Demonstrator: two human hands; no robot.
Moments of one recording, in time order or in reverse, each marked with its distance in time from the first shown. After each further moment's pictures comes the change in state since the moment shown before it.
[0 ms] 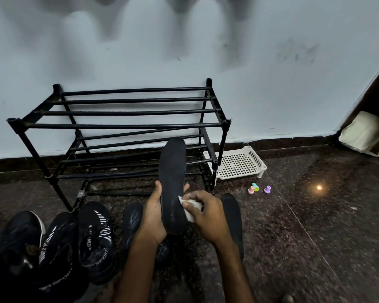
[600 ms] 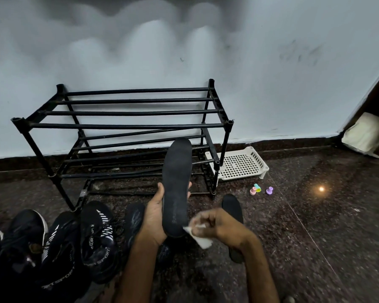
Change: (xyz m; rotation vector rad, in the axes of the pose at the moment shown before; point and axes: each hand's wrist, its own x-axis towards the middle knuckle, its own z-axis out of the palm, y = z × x) left_hand -0.001 0.001 -0.003 -0.011 -0.025 0.075; right_hand -0.011 0.010 -0.037 0.336 -0.583 0.227
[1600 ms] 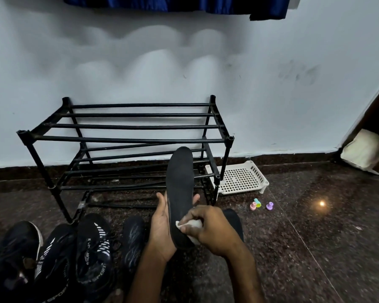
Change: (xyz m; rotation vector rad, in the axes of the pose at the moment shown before) left_hand -0.004 -0.008 0.026 -0.135 -0.106 0.056; right_hand 0.018 -0.049 0.020 -0.496 0.337 -0.112
